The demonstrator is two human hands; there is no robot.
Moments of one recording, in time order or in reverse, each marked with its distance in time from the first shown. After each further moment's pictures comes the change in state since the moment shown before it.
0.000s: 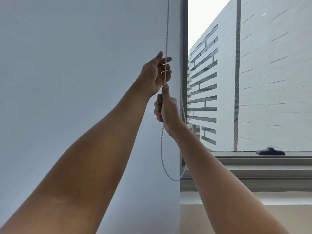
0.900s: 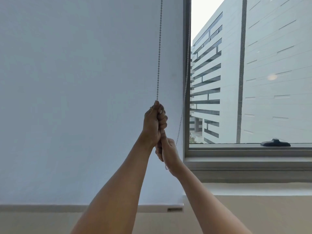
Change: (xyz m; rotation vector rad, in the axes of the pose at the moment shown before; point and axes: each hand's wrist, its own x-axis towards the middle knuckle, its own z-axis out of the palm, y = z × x) left_hand -0.056 -0.124 -0.055 -0.088 -0.009 0.057; right_hand -0.062 0.111 -0.031 -0.093 -0.078 0.149
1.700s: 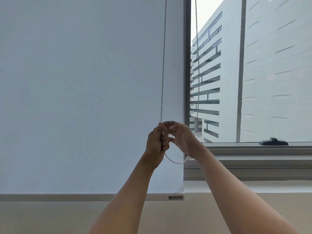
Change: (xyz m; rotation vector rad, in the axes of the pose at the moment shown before) left_hand -0.047 -0.033 -0.016 0.010 0.032 -0.111; right_hand 0.022 -0.032 -0.041 0.114 -0.120 0.139
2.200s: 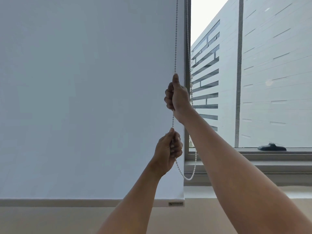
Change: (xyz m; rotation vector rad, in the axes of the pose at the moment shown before) left_hand -0.007 0.001 0.021 -0.098 -0.133 -0.139; right_hand 0.028 -0.105 0.054 0.012 0.232 -0.277
